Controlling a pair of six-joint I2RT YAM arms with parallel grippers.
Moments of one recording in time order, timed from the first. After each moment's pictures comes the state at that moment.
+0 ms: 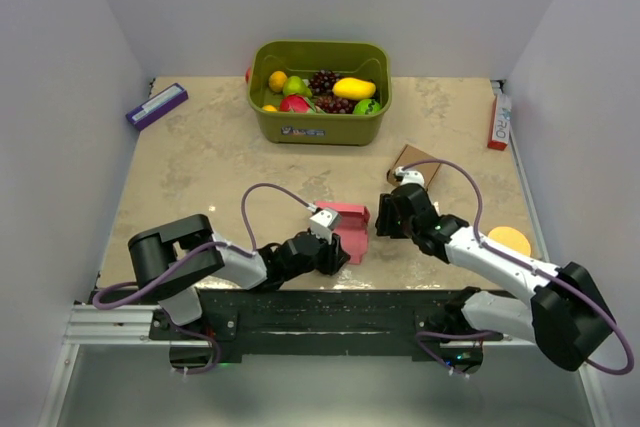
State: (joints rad) left arm -1.14 1.67 0.45 0.75 -0.17 -0.59; right arm 0.63 1.13 0.54 -0.24 0.23 0.54
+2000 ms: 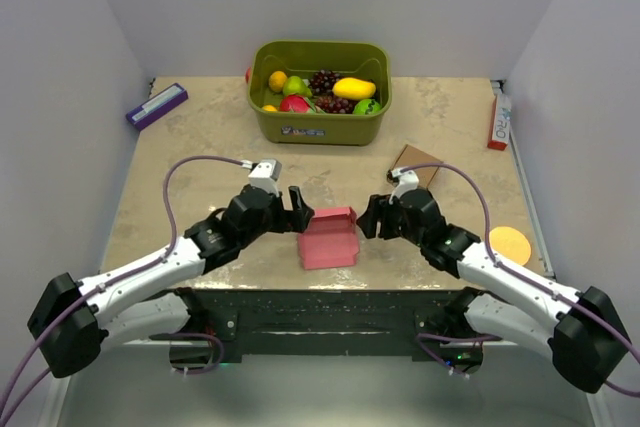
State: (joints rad) left arm -0.83 1.01 0.59 -0.08 -0.22 -0.63; right arm 0.68 0.96 0.48 -0.07 0.06 0.50
